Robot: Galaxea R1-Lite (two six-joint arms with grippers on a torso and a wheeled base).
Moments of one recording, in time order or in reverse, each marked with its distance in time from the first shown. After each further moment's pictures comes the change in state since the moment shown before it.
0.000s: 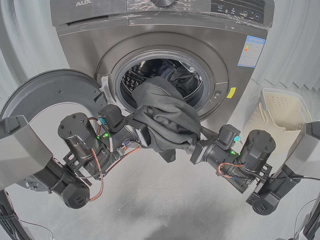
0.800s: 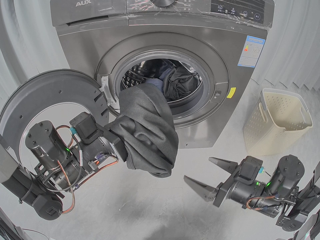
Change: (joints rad) left arm 0.026 -0.200 0.233 0.001 -0.076 0.004; right arm 0.103 -0.215 0.376 -0.002 0.105 -0.036
